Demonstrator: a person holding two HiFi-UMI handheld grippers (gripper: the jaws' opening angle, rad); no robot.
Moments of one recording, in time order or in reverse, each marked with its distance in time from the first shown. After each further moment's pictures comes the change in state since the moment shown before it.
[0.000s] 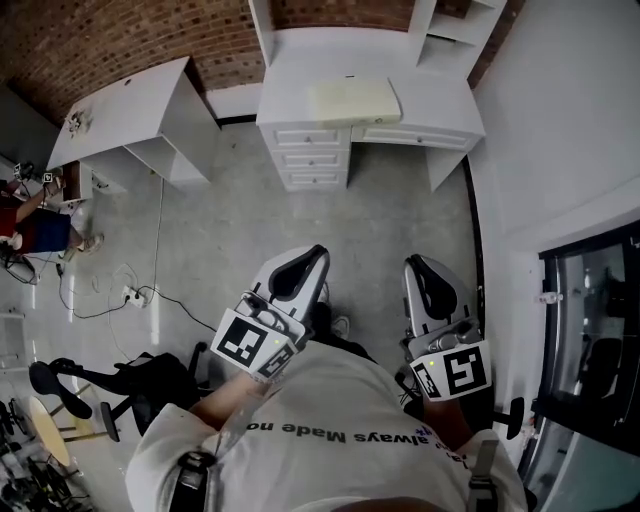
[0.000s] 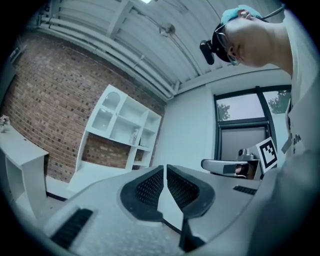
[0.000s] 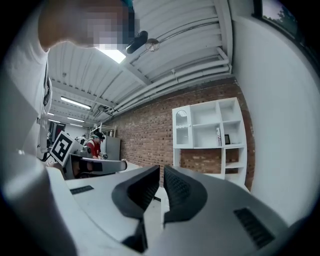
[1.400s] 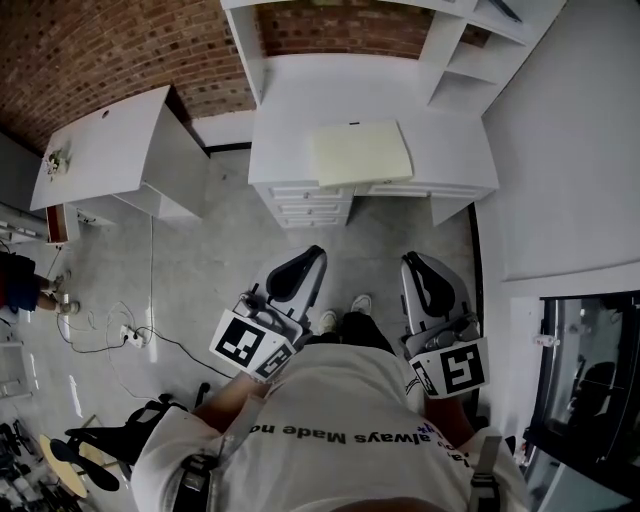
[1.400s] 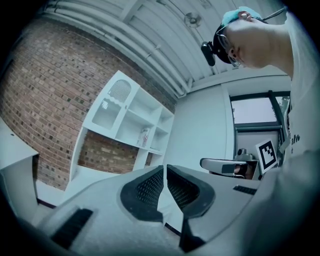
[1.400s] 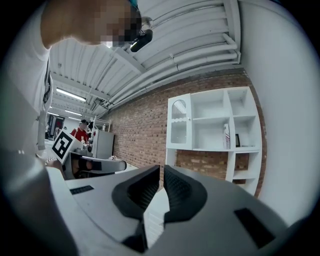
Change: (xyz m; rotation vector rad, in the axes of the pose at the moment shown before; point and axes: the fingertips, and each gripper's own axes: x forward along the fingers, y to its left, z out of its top) left arm 0.187 0.223 0.033 -0.038 -0.003 -0.012; right arm 0.269 -0.120 0.008 -0.049 0.028 0.000
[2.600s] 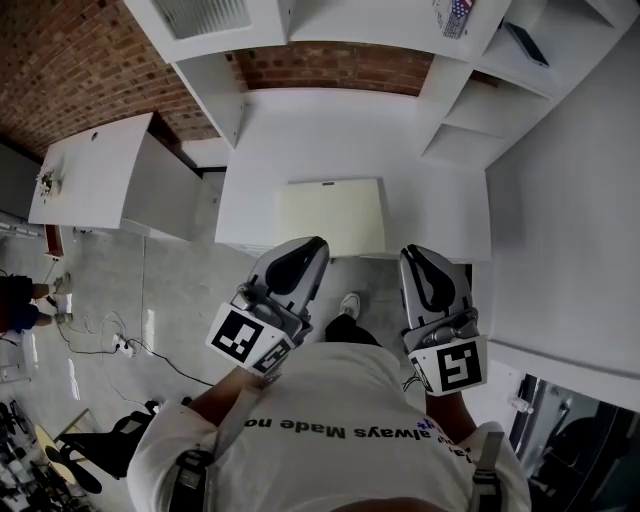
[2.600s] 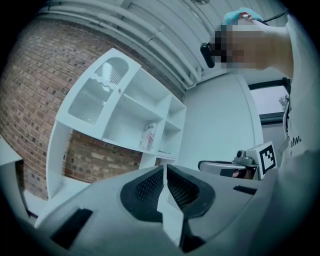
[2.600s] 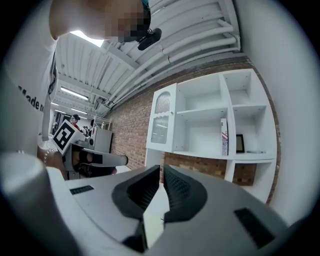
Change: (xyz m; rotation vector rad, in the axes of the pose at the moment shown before) left arm 0.294 0.087 0.014 0.035 -0.009 0.063; right arm 0.169 -0.262 -0.011 -0.052 -0.026 0.083
